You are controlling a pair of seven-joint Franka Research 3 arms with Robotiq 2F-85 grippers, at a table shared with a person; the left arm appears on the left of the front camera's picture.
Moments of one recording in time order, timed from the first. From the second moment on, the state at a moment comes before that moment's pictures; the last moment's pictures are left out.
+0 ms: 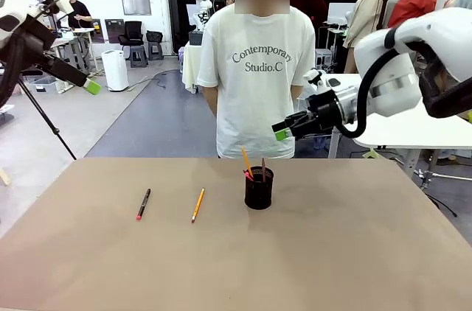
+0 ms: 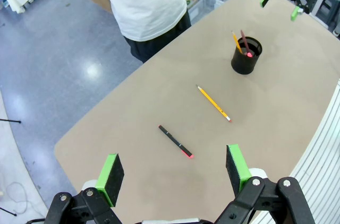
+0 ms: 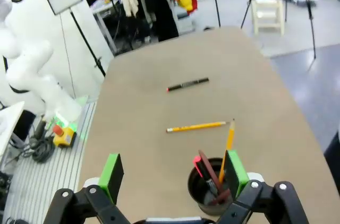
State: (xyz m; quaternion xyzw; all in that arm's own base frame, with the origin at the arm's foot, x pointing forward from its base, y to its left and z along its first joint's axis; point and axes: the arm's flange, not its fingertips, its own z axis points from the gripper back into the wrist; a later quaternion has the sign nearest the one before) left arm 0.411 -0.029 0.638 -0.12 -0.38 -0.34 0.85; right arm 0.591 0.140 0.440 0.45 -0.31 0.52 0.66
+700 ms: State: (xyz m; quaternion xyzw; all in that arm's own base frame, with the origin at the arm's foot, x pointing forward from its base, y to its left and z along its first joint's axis) left arm 0.411 -0.029 0.638 -0.12 -0.38 -0.34 0.85; right arm 0.598 0.074 0.565 0.31 -0.30 0.62 0.65
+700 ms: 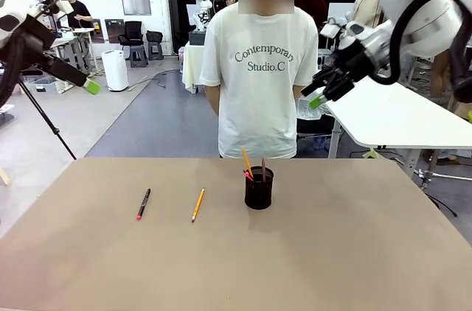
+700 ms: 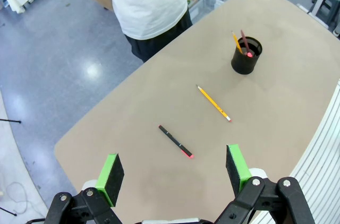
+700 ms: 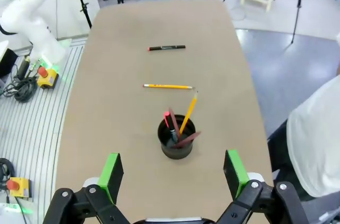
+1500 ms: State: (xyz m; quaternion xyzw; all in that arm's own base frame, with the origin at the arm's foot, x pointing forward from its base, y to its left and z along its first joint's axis) left arm 0.411 -0.029 0.638 -0.12 -0.38 -0.34 0.85; right arm 0.572 0.007 0.589 0.31 -0.31 0.60 0.67
